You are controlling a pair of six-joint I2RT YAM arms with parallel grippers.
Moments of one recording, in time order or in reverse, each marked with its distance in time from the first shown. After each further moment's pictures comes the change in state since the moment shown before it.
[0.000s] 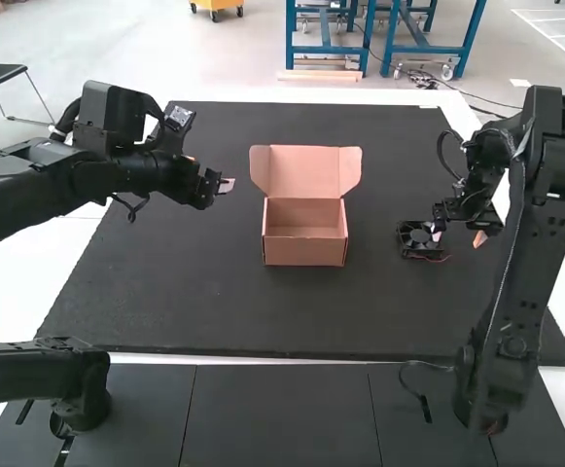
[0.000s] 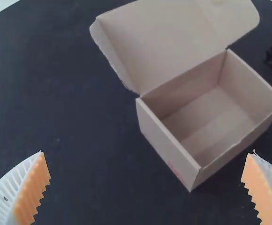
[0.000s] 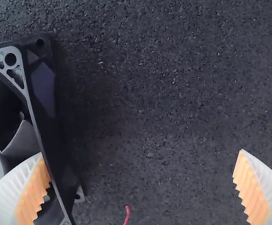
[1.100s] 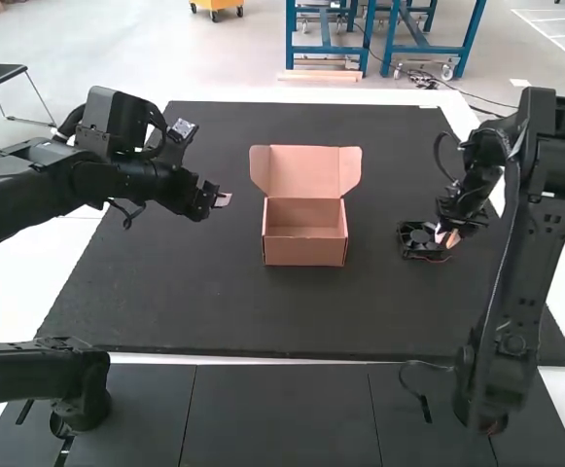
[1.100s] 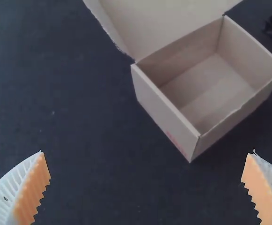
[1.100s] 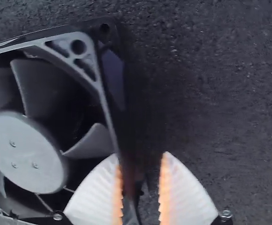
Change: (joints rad) left arm 0.001 0.000 0.000 -0.087 0.000 0.035; right arm 0.007 0.045 0.055 -0.095 -0.149 0.036
